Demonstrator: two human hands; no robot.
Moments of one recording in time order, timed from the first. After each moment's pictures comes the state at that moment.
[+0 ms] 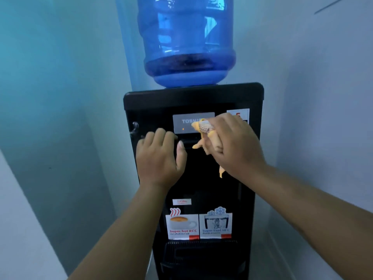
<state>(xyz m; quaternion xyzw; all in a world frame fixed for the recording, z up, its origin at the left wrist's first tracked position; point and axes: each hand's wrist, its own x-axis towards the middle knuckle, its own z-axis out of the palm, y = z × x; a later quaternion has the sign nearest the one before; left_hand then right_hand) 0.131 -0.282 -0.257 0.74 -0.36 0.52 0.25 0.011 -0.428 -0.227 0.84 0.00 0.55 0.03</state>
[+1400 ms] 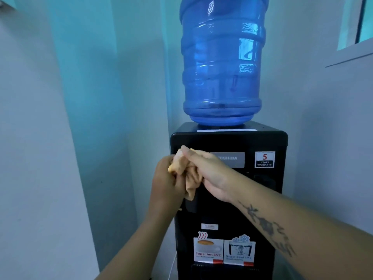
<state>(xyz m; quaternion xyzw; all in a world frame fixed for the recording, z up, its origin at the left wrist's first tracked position) 0.107 -0.188 -0.232 0.68 -0.34 0.24 0.61 0.035 -0.291 -0.169 0.70 0.03 0.15 -0.70</state>
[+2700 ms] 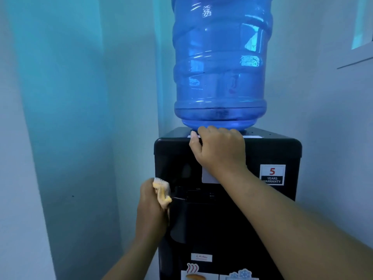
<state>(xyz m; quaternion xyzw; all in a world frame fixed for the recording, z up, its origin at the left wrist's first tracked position) 0.183 -0.238 -0.289 0.69 -0.28 0.29 0.60 0.106 -0.378 -0.146 0.79 -0.09 0.59 0.12</state>
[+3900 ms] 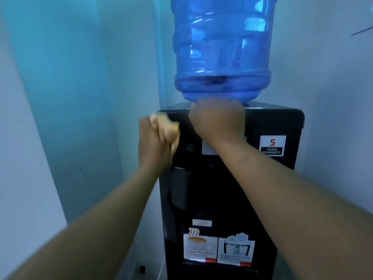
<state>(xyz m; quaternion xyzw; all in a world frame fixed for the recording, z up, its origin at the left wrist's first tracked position) 0.197 -0.248 -0.209 0.70 -0.27 0.37 0.55 0.108 -0.379 -0.149 0.79 -0.09 0.60 0.12</state>
